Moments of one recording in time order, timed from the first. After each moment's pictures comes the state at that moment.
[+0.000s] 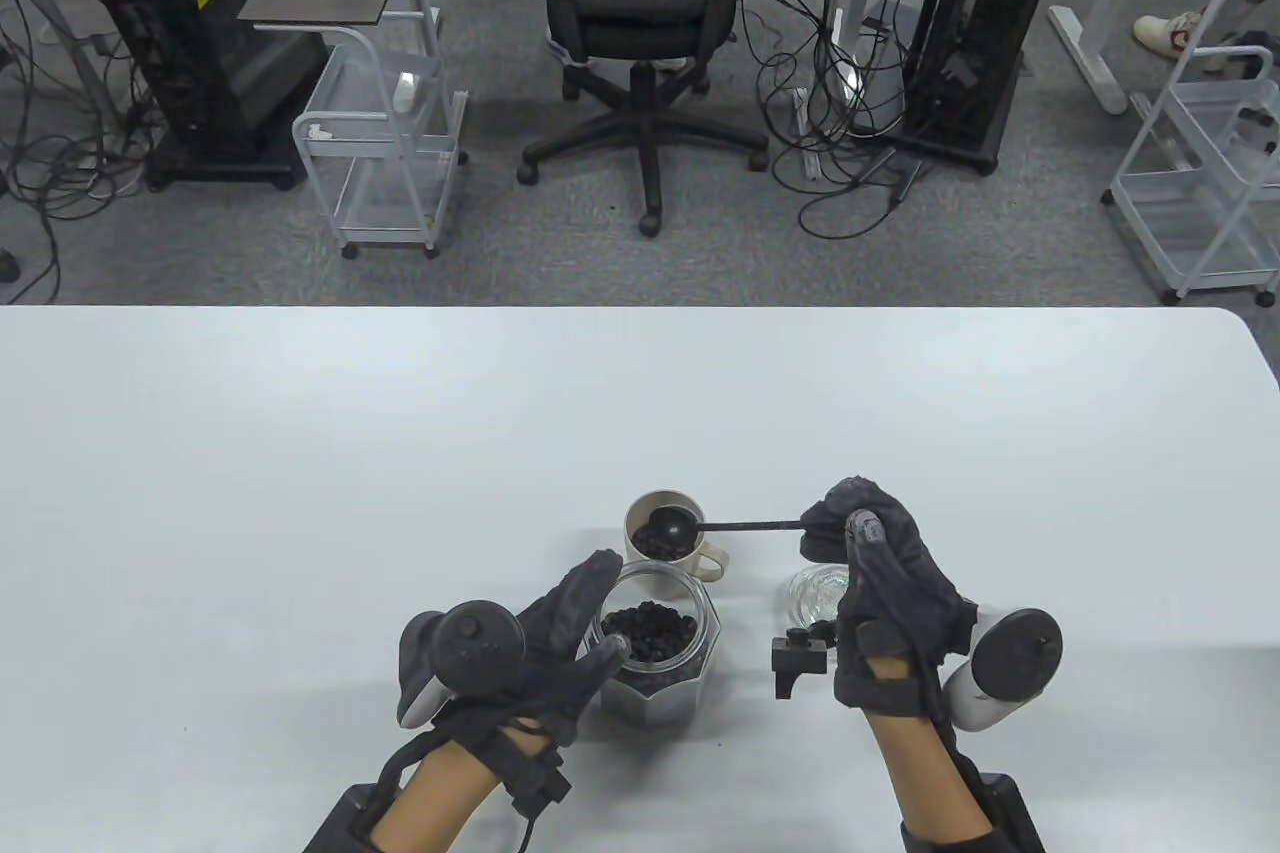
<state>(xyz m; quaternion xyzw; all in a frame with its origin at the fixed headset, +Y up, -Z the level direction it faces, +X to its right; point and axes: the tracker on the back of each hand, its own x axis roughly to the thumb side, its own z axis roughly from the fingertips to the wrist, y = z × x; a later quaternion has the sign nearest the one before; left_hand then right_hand) -0.159 -0.740 -0.280 -0.03 -0.25 0.38 0.89 0.190 -0.669 -0.277 0.06 -0.29 0.66 0.69</state>
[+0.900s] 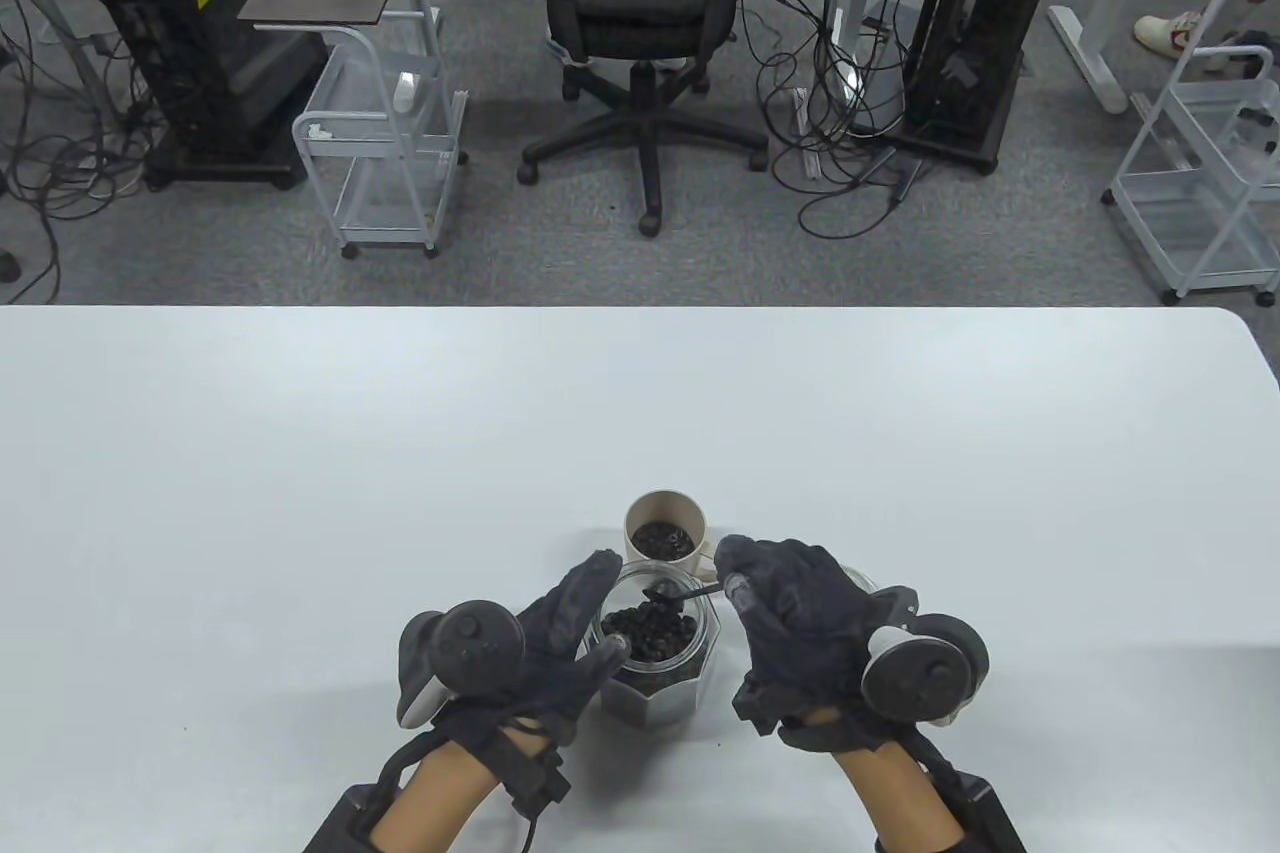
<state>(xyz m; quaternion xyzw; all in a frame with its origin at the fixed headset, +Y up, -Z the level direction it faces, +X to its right) -0.159 -0.740 -0.280 -0.03 -0.25 0.38 0.89 0.125 -0.655 -0.261 0.29 -0.28 0.80 0.45</state>
